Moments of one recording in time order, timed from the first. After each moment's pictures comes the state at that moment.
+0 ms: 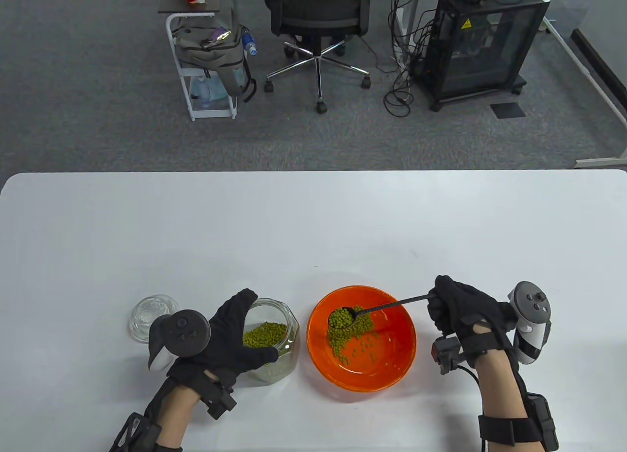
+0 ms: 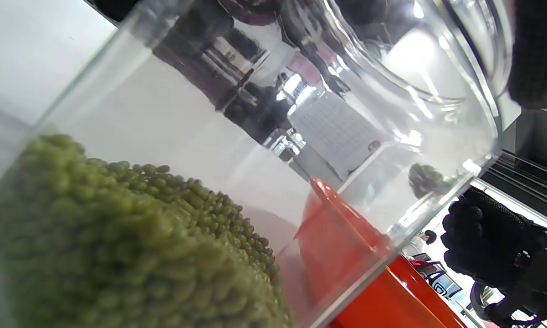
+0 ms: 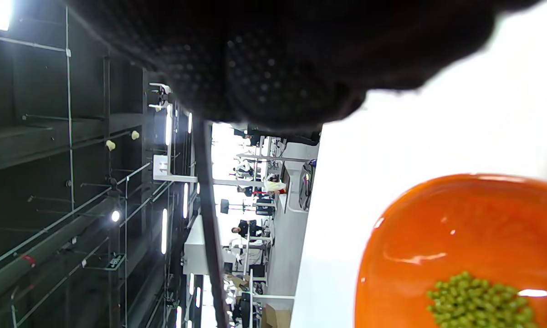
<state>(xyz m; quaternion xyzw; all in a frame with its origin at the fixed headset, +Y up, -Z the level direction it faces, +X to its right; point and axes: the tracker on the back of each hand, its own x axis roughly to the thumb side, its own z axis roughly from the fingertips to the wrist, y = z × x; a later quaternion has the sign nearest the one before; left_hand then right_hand) -0.218 -0.713 -0.289 -0.03 -0.26 0.39 0.88 0.275 -0.708 -0.319 -0.08 0.03 0.73 0.68</state>
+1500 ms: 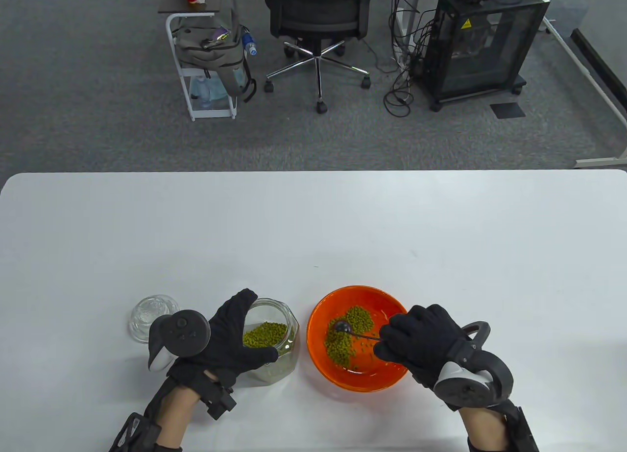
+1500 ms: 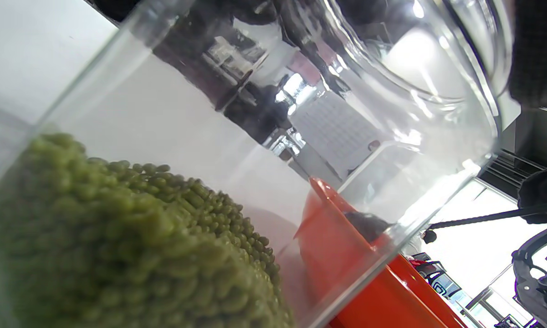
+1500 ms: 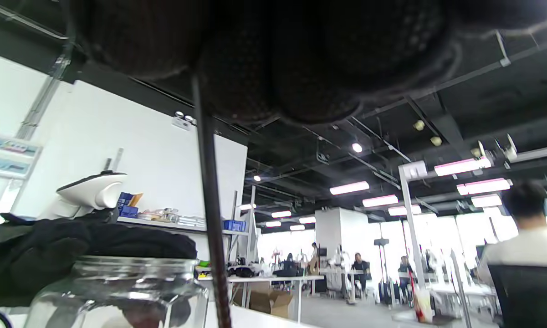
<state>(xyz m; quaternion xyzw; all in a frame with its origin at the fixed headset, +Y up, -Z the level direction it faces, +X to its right) -0.218 -0.714 -0.289 -0.03 -0.26 0.39 0.88 0.165 -0.626 -0.224 0.37 -0.34 0.85 0.16</state>
